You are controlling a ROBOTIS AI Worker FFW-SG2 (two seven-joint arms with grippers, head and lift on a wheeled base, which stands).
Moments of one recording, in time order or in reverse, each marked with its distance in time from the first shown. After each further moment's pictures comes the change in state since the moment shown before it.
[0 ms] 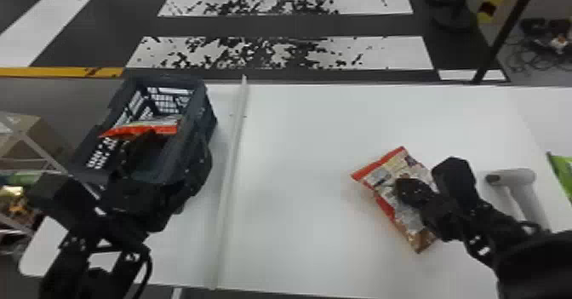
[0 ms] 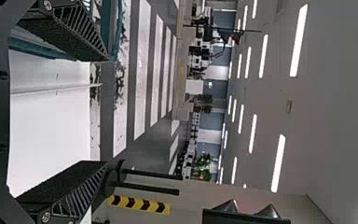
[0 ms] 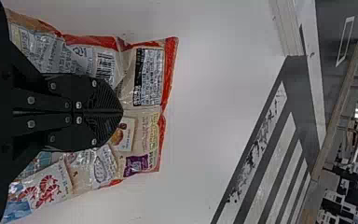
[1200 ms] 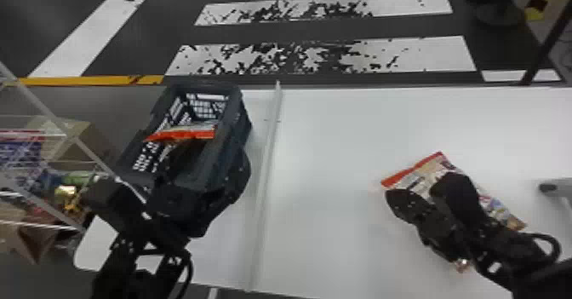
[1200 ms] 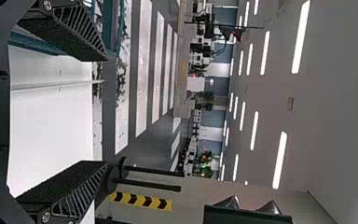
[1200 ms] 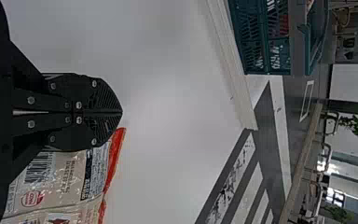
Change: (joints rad) left arm 0.021 0.000 -0.004 -0.013 -0.001 -0.003 -0.010; right arm 0.027 -0.006 0.148 -0.103 0.019 -0.040 0.058
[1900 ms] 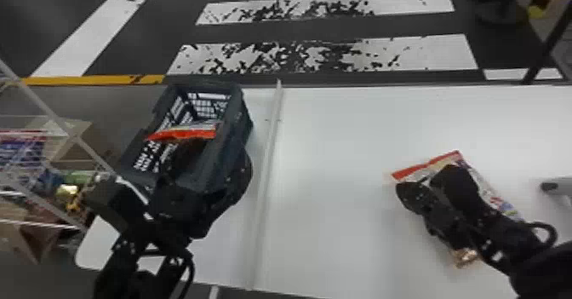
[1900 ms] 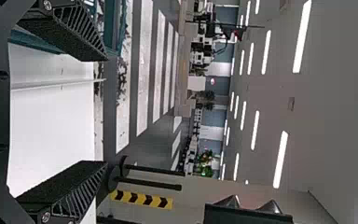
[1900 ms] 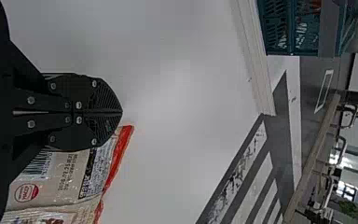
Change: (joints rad) left arm 0.008 0.000 -0.001 -0.001 0.002 -0.003 -0.002; right arm -0.066 0.001 0.002 0.088 0.039 0.000 -0.040
